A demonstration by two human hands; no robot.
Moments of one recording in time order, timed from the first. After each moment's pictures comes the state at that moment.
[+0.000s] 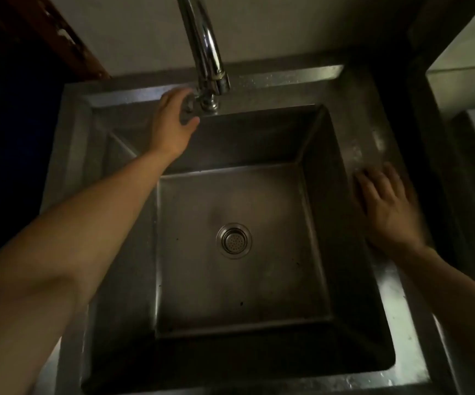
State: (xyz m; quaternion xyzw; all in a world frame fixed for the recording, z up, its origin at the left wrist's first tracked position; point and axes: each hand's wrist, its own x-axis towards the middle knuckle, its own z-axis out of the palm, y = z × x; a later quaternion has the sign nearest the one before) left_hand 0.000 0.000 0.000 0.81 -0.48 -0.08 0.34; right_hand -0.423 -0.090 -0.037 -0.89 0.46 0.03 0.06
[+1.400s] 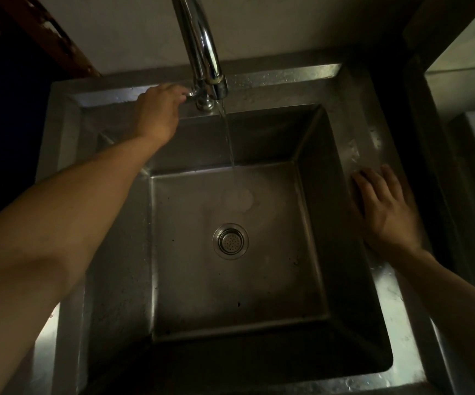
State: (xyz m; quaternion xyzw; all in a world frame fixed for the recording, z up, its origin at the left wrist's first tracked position) left_hand 0.010 -0.021 0.029 0.84 -0.53 0.03 0.13; right_hand -0.421 -0.093 -0.040 -0.88 0.46 0.01 0.05
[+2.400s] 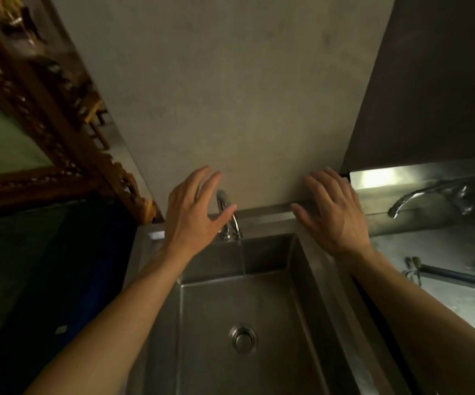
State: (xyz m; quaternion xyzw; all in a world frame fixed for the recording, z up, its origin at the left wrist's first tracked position) left_hand -0.092 0.067 0.298 0.73 -0.59 0.21 0.28; right_hand -0.341 -0.062 0.292 -0.88 0.34 -0.33 0.01
